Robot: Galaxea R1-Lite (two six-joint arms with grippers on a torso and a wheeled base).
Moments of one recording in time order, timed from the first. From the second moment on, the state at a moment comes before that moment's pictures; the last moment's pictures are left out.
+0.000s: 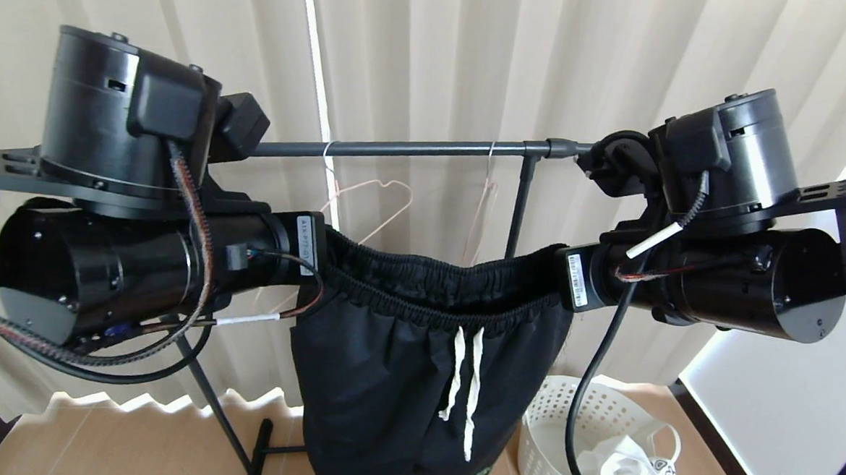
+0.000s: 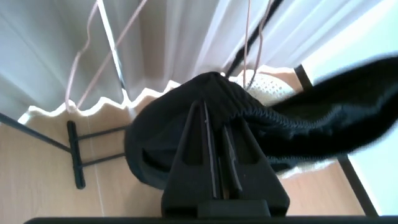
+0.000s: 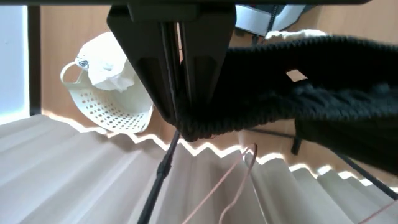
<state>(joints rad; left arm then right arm) -0.68 1.52 -1.12 0.06 0.36 -0.35 0.71 1.65 -1.27 0.23 -0.42 0.22</state>
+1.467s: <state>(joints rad) -0.70 1.73 -1.49 0.06 0.41 -0.30 0.68 1.61 -0.85 -0.34 0.11 -0.03</state>
